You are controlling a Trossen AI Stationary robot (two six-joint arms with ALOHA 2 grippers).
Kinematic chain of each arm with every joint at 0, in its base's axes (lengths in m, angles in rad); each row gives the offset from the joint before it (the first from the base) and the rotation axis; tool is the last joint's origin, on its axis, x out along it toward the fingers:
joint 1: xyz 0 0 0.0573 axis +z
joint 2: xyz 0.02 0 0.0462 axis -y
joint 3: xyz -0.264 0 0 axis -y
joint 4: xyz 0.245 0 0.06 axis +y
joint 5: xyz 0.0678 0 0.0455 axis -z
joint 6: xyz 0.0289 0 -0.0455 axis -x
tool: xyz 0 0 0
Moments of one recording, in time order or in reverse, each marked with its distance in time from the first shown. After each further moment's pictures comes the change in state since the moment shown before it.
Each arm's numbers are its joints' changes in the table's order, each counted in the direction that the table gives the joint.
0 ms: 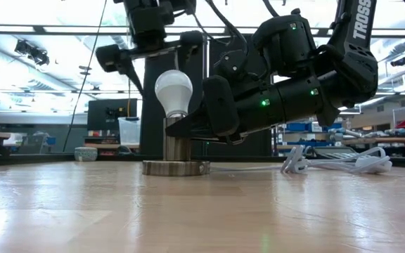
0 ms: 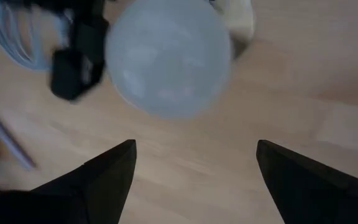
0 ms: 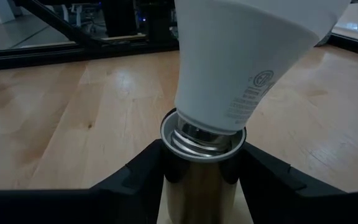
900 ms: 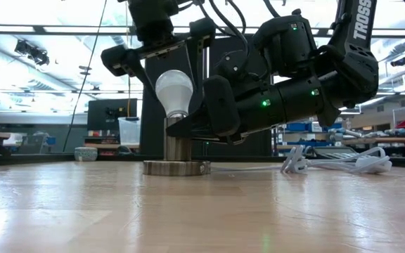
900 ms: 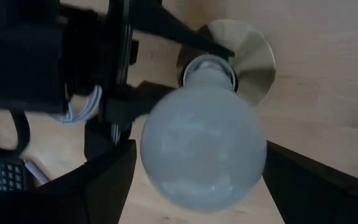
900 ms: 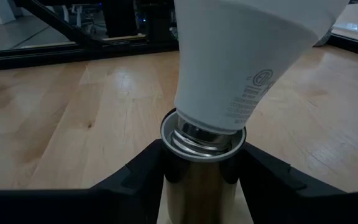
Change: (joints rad) left arm -0.085 -0.037 0.001 -0.089 0.033 -0.040; right arm 0.000 0.000 -0.005 -0.007 -0.001 0.000
